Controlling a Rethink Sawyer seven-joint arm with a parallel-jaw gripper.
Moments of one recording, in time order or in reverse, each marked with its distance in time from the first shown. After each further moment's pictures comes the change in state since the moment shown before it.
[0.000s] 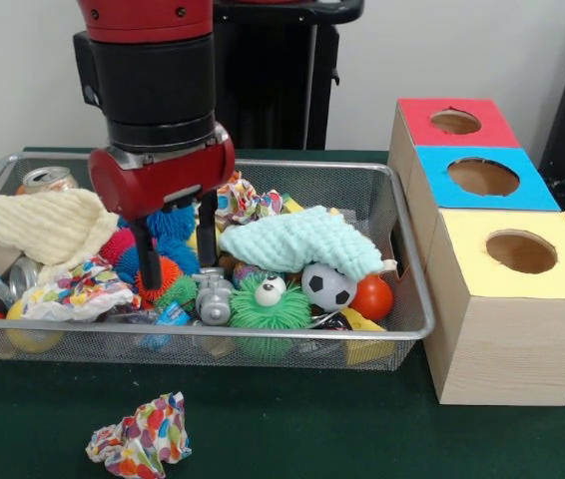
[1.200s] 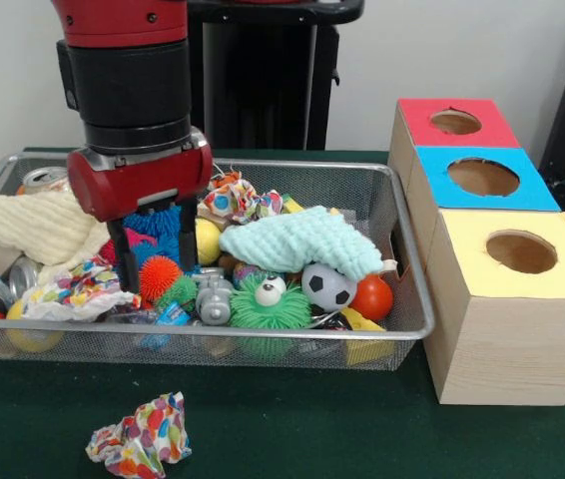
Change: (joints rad) arm -0.045 0.000 0.003 0.040 0.022 -0.061 0.019
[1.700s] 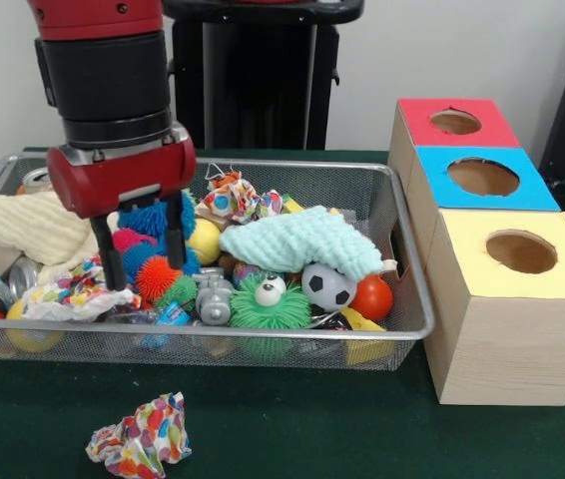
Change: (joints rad) arm -0.052 0.000 0.058 0.012 -0.015 0.000 -0.001
